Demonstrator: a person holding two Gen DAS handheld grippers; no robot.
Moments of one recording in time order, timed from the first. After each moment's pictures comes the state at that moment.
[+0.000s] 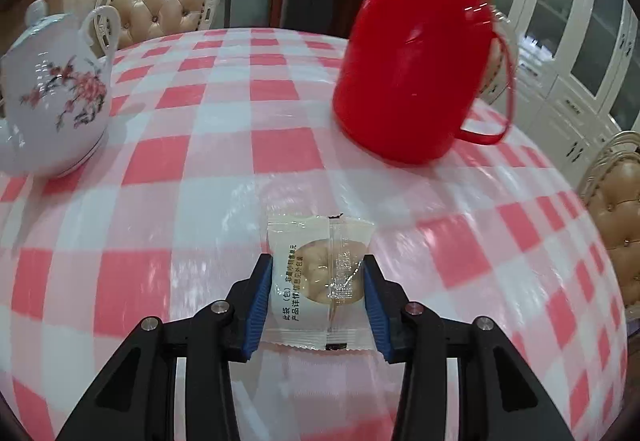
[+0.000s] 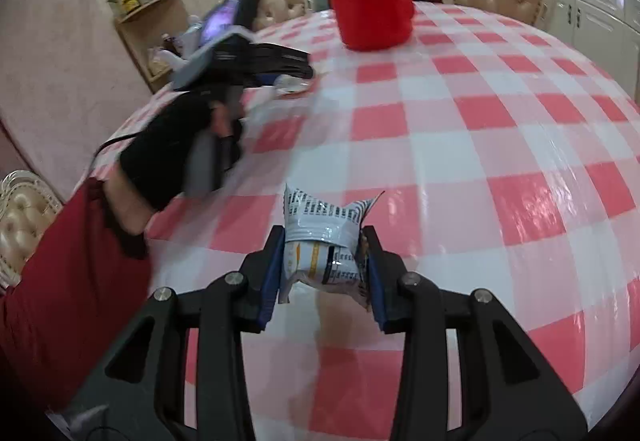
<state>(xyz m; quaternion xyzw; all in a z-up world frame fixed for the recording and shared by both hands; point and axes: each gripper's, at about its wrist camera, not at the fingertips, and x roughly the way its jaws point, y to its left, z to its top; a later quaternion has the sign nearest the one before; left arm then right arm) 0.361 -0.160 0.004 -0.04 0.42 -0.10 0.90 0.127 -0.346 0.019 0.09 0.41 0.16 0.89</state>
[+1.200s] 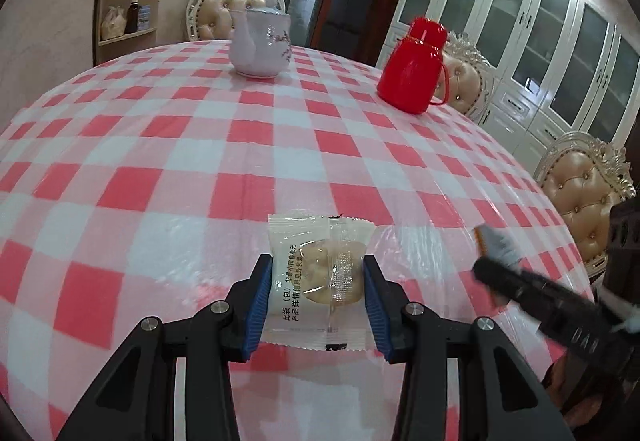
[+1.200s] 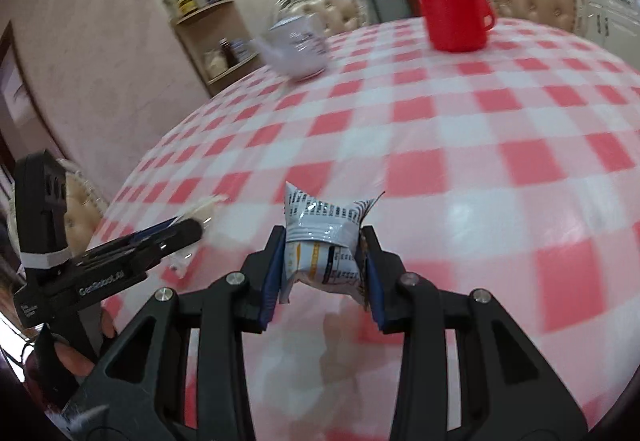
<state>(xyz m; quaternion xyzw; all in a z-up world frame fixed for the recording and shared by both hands) 0.021 -0.003 0.029 -0.11 0.37 -0.07 0.92 0.039 -0.220 0.024 0.10 0.37 0.24 0.89</state>
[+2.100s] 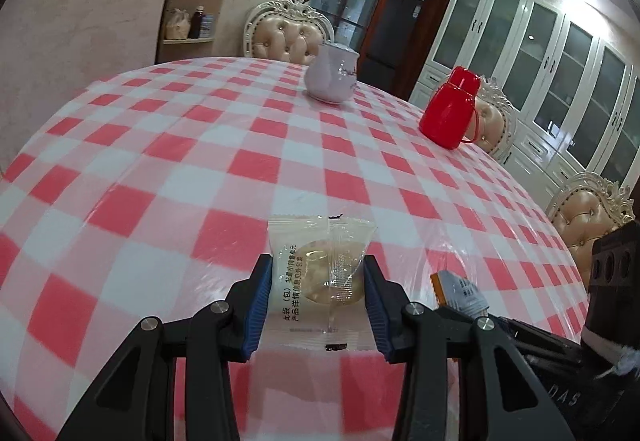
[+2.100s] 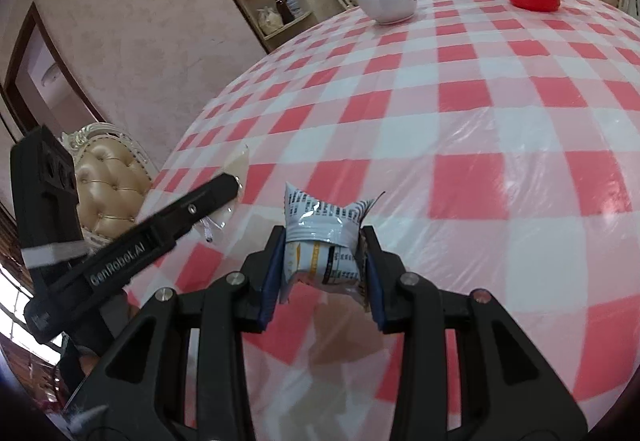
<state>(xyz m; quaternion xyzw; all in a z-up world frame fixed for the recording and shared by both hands) -0.073 0.079 0.032 -0.15 0.32 -0.01 0.93 -0.030 -0.113 0.016 0.12 0.41 0.31 0.85</state>
